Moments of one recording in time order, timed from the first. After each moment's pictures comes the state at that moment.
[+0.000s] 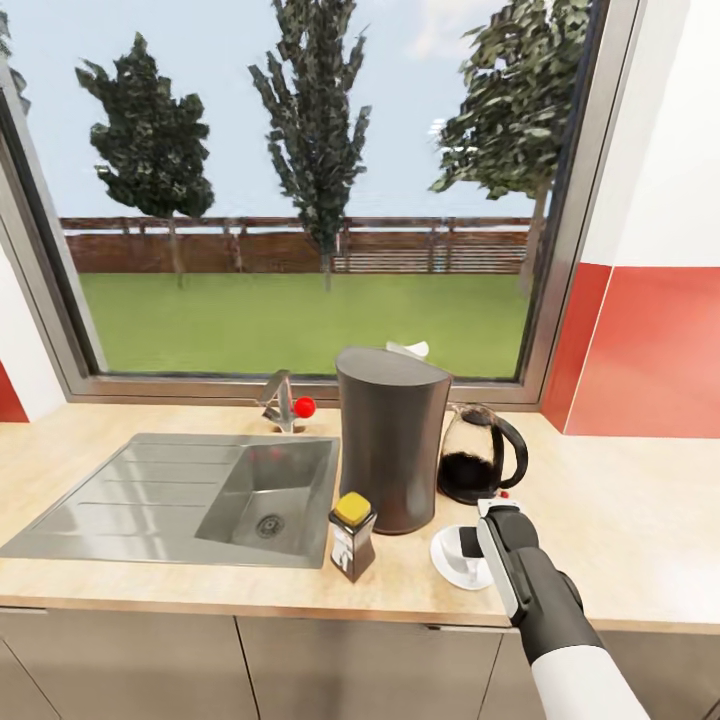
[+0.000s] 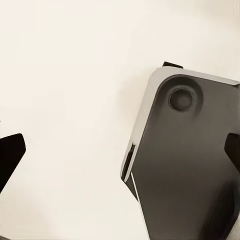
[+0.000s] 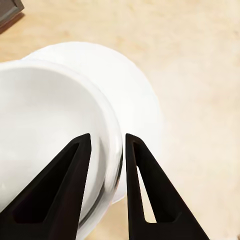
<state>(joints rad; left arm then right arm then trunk) -0.03 0.08 -0.16 0.03 0.43 -0.21 0.06 -0.54 0.08 -0.01 -1.14 -0.04 1.04 -0.27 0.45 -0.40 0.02</state>
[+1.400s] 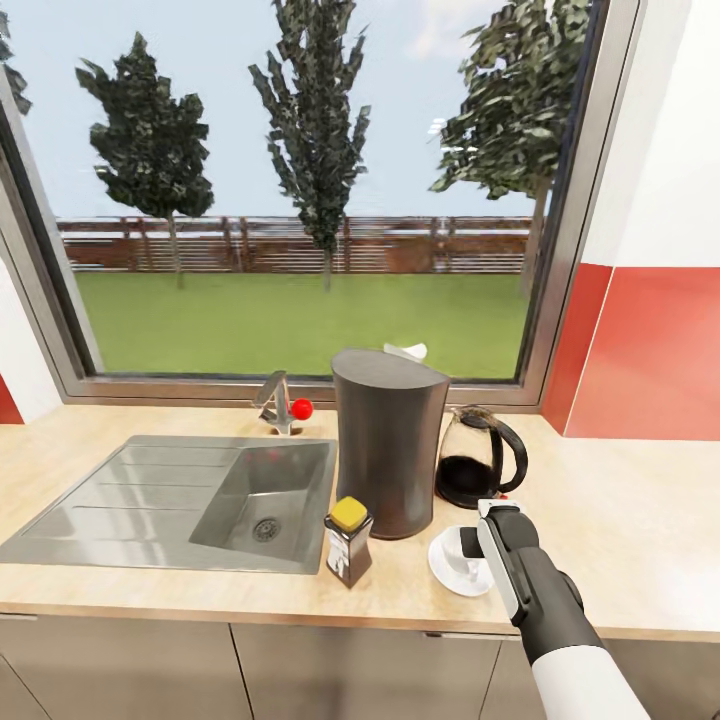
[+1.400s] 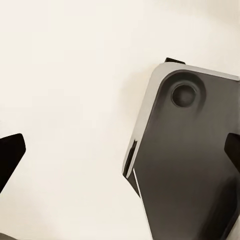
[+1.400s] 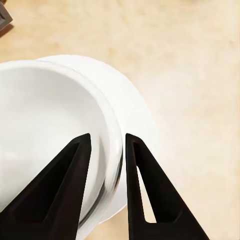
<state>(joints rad) -0.03 0.08 -0.16 0.04 0.43 -0.21 0.07 -0.54 0.07 -0.02 -1.14 -0.04 1.04 -0.27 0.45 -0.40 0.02</state>
